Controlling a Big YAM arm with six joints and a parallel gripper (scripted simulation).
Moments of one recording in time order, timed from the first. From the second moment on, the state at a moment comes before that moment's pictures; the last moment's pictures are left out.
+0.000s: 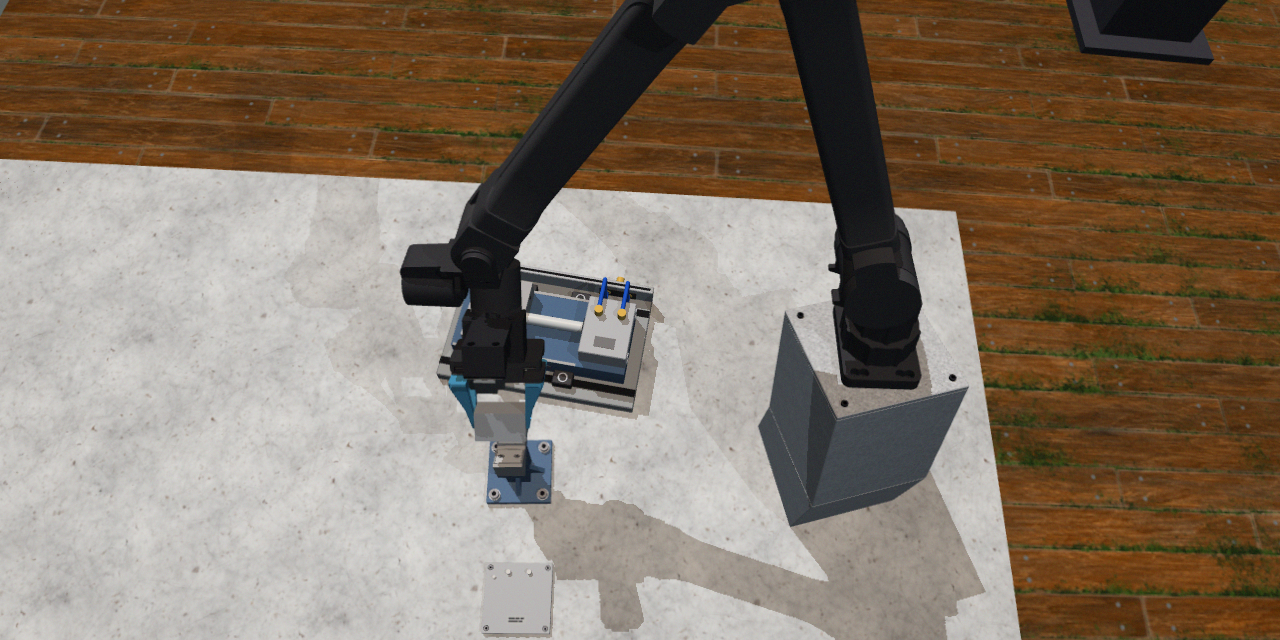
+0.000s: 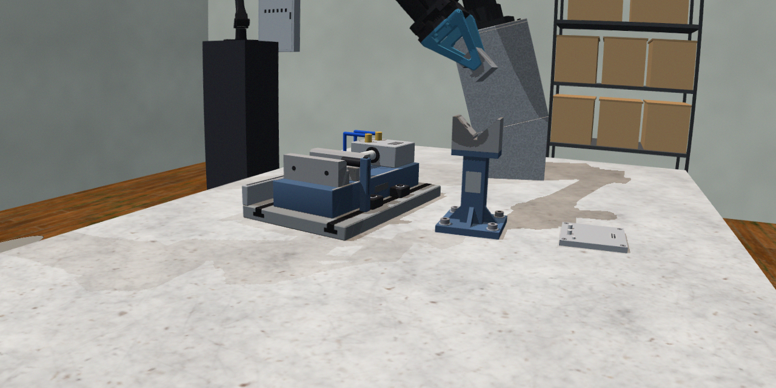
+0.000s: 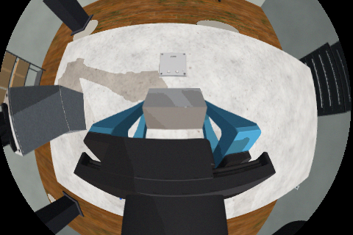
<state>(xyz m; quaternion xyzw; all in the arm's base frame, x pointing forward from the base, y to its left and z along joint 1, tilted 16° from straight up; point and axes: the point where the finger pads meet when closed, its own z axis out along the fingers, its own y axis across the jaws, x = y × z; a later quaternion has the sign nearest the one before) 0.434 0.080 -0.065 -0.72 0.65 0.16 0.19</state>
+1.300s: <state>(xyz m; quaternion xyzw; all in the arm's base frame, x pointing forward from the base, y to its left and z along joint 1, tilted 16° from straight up) 0.433 0.080 -0.065 -0.72 0.65 0.17 0.19</state>
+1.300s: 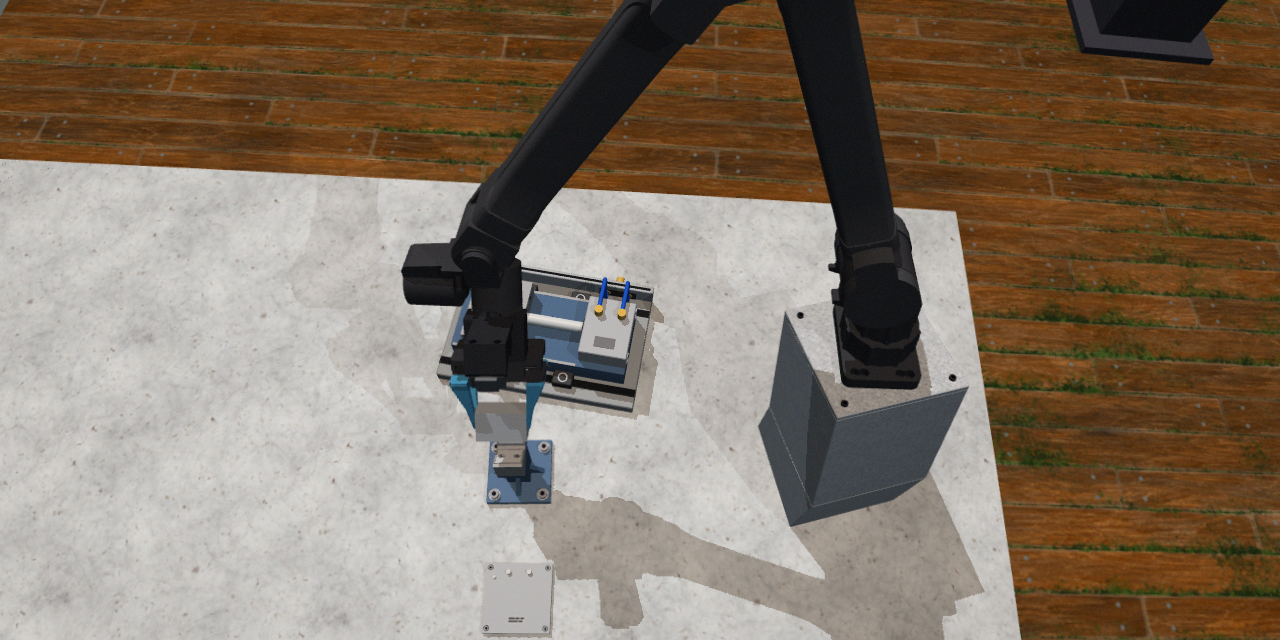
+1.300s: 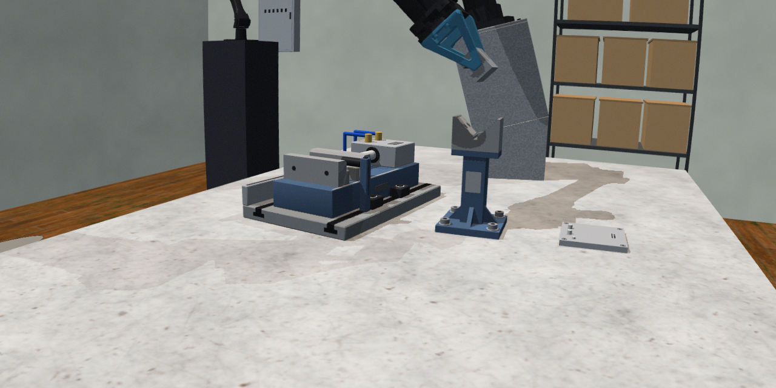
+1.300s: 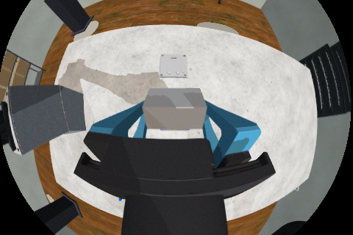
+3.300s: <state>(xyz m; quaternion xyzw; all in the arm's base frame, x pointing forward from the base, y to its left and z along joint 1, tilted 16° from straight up) 0.433 0.075 -0.082 -0.72 0.65 0.17 0.19</state>
